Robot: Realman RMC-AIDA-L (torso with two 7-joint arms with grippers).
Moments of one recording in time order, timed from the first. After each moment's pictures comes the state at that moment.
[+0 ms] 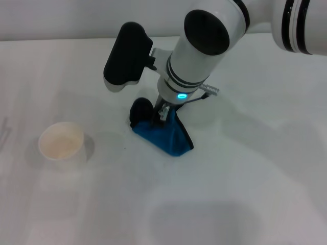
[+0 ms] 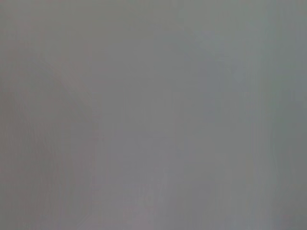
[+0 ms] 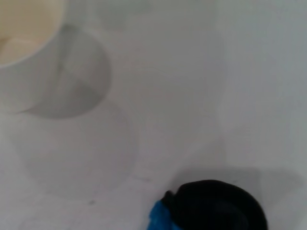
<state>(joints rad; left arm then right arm) -0.32 -2.08 2.84 -0.02 -1.34 1.43 -0.21 1.22 2.03 -2.37 -0.57 1.03 0.81 -0.34</state>
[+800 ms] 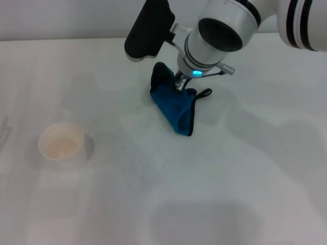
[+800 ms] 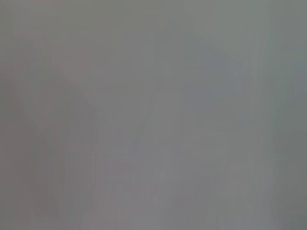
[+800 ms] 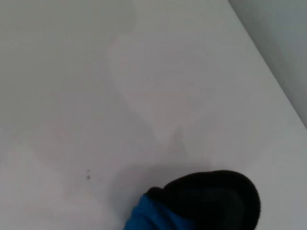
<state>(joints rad) -0.32 -2.08 2.84 -0.02 -1.35 1.42 -0.21 1.22 2.03 -2.36 -0.47 0.78 0.72 -0.09</state>
